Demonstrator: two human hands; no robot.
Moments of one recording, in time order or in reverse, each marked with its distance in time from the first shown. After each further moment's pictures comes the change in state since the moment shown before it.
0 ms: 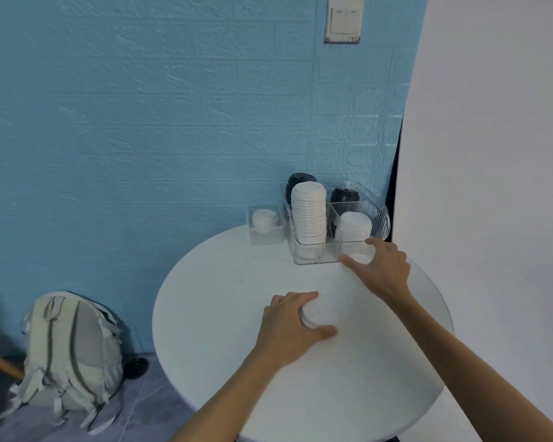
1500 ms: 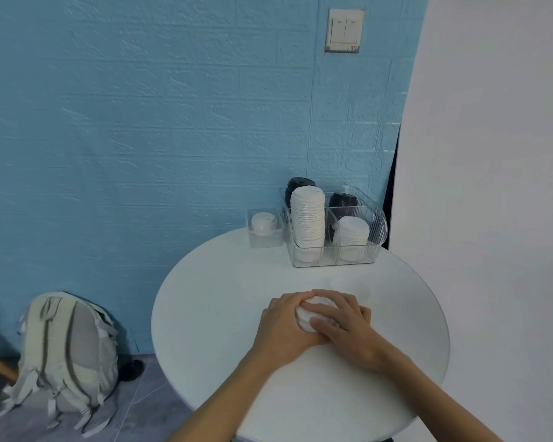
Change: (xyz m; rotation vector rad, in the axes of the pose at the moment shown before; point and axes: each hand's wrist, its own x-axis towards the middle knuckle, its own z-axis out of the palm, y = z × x) left_hand 0.001 -0.005 0.000 -0.089 0.024 0.046; right_hand -0.095 0.000 0.016 0.089 -0.543 -0.463
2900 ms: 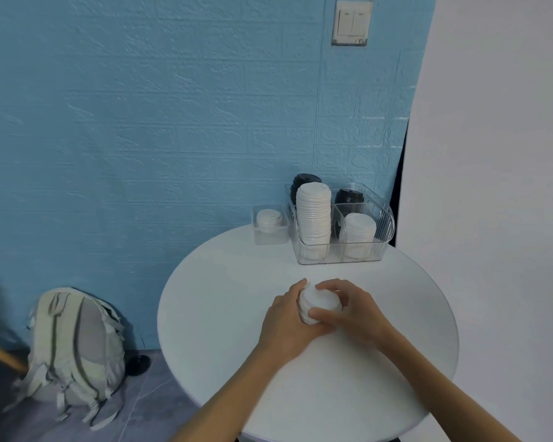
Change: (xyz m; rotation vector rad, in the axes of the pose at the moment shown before) left_hand 0.000 0.001 -0.004 -0.084 -0.019 -0.126; right_hand 0.023 0.011 -0.005 0.350 0.171 0.116
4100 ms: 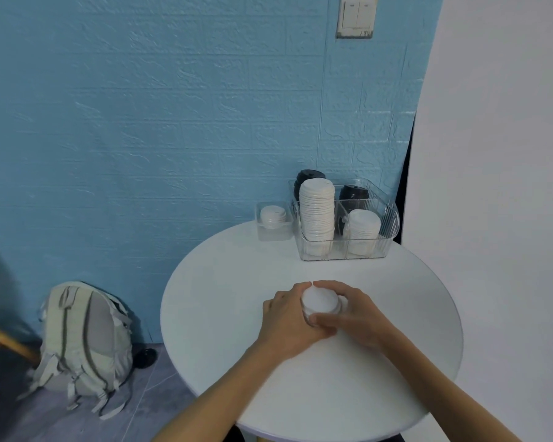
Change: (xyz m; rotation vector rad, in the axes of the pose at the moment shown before) left_hand -0.004 0.007 0.000 0.210 0.017 0.020; right_hand -0.003 0.004 0.005 0.007 -0.072 0.059
